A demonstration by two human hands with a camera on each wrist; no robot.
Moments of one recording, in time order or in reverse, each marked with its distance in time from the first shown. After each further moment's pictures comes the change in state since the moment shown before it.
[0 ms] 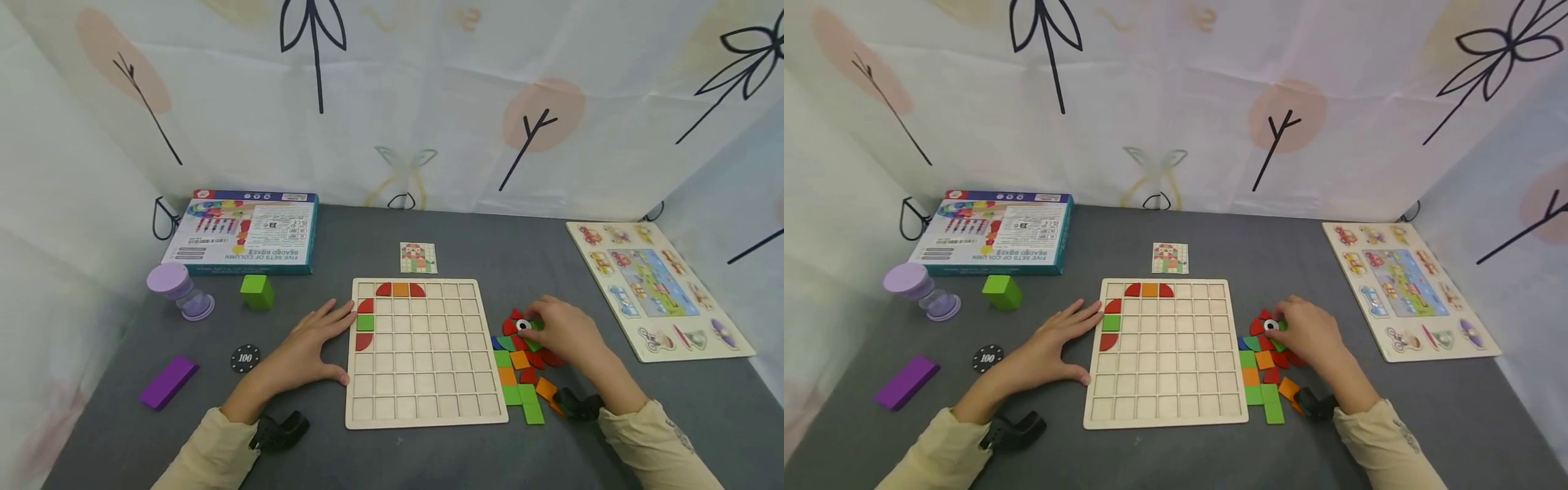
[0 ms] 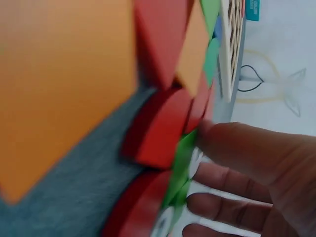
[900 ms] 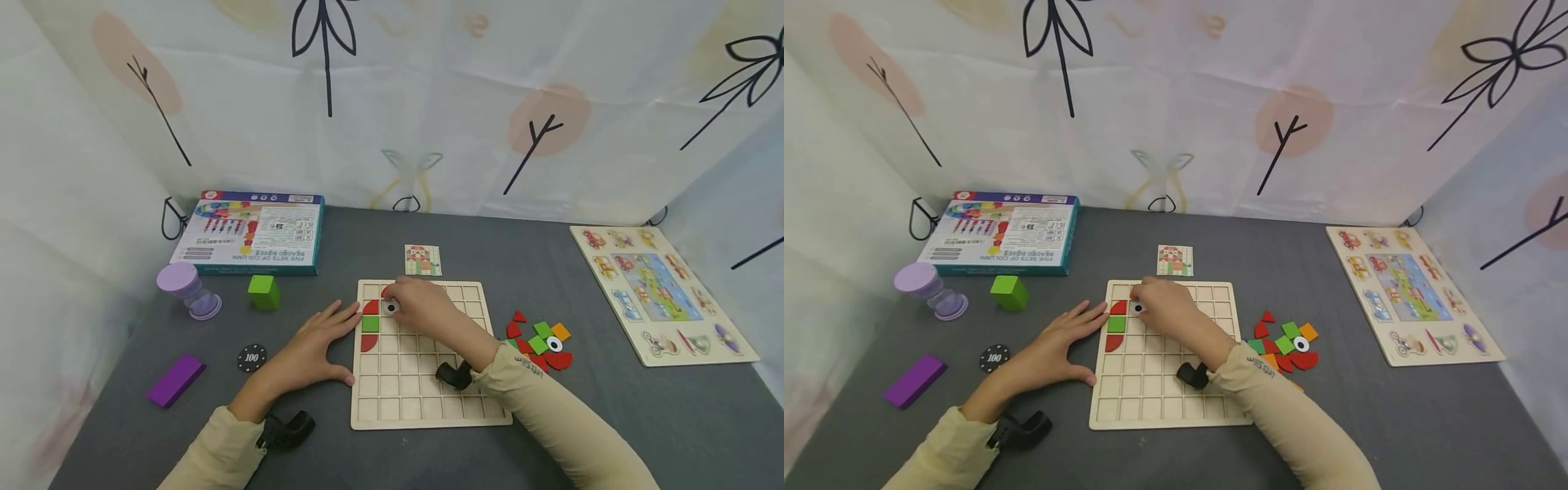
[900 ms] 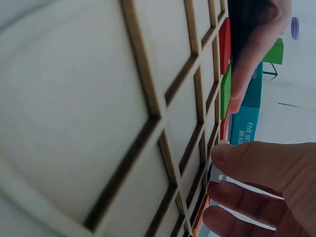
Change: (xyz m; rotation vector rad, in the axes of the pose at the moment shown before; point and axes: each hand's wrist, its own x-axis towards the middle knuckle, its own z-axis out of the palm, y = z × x) left_hand -0.001 0.002 -0.002 0.006 -0.007 -0.019; right_hand 0.082 -0.179 0.019 0.001 0.009 -0.405
